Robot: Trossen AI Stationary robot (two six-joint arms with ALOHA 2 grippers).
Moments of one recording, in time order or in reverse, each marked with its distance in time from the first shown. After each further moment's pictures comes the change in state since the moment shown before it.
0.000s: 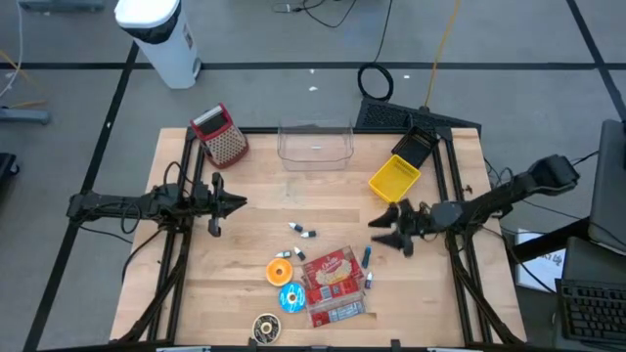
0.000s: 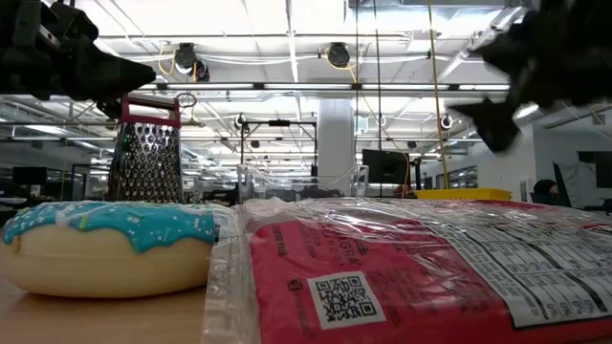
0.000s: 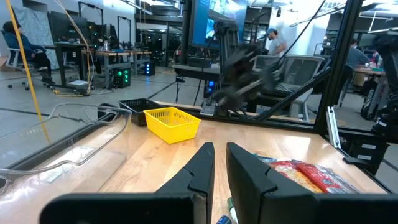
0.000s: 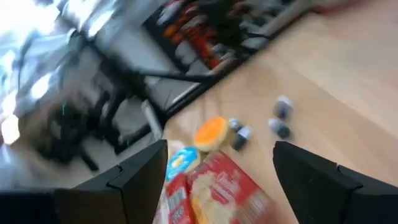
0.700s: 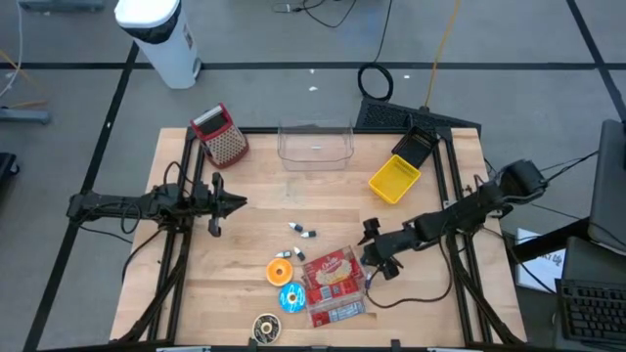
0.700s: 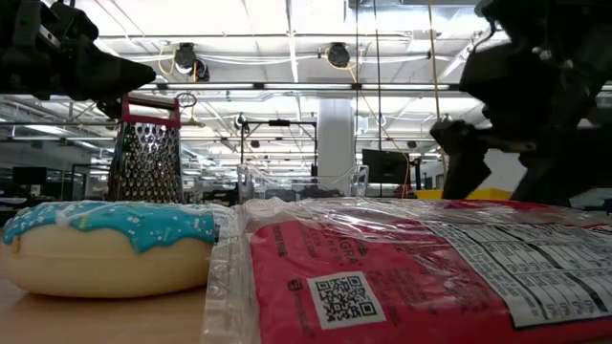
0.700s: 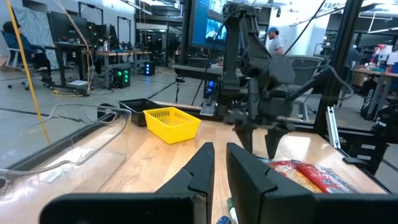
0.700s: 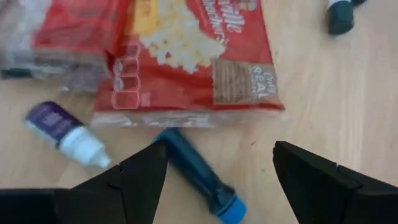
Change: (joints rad) left arm 0.000 0.000 0.000 0.001 0.000 0.000; right arm 0.049 0.454 0.414 -0.831 -0.037 -0.693
